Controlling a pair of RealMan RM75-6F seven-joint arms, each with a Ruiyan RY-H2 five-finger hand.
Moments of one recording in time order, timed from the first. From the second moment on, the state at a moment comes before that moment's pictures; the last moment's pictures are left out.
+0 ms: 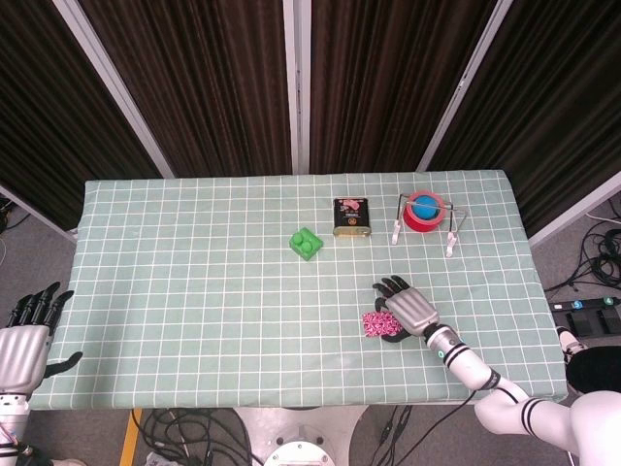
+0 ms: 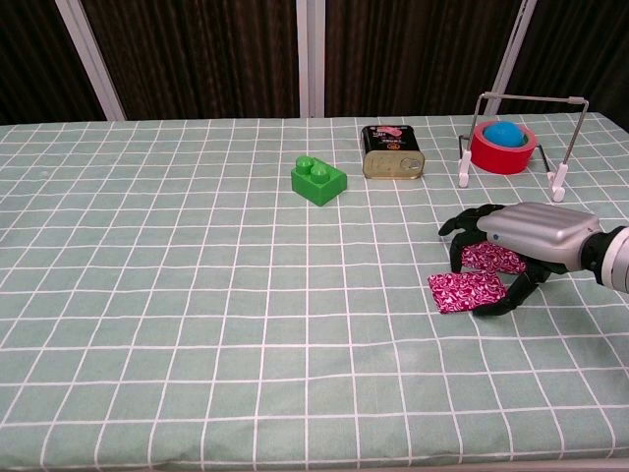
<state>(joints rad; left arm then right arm) -0.04 -1.15 -0.02 -1.63 1.47 1.49 0.12 0.66 -1.62 -0.04 -1.09 -1.49 0.83 0.04</state>
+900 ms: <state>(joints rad) -0.04 -1.16 -0.02 -1.62 1.48 1.50 0.11 0.64 -1.61 -0.05 -1.09 -1.51 0.87 0.04</state>
